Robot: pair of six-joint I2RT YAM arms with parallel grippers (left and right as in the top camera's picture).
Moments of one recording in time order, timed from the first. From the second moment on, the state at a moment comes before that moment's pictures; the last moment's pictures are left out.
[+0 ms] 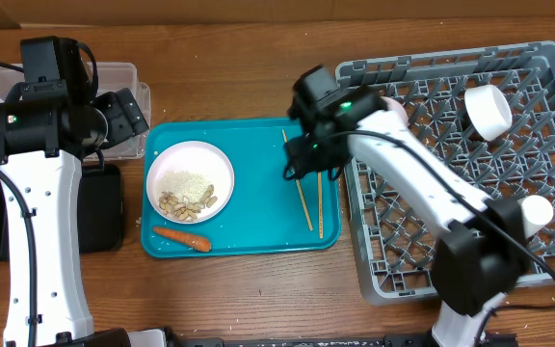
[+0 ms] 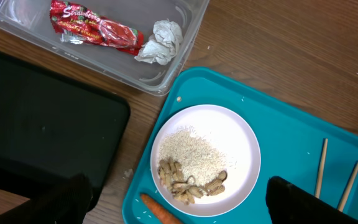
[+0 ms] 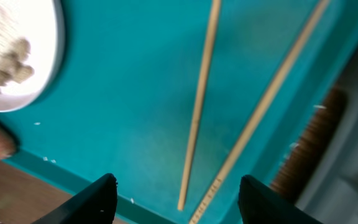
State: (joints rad) left arm 0.13 1.51 1.67 -1.23 -0.05 -0.33; right arm 0.56 1.95 1.63 -1.07 -0.18 0.20
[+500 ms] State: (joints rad) left arm 0.13 1.51 1.67 -1.23 -0.05 -0.33; right arm 0.62 2.19 1.63 -1.02 -0.09 0.27
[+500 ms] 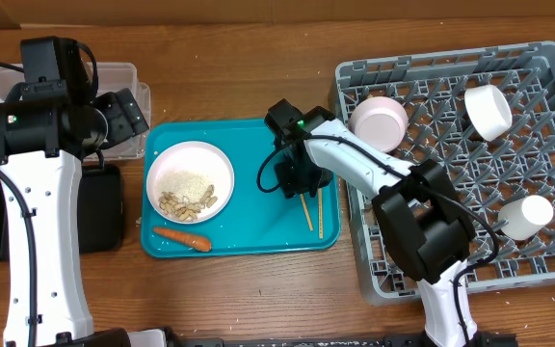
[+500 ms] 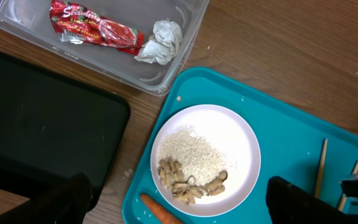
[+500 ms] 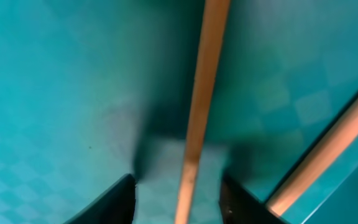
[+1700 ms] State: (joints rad) left arm 0.13 1.51 1.67 -1.23 -0.05 -0.33; right arm 0.30 1.85 1.85 -1.64 -0.06 0.24
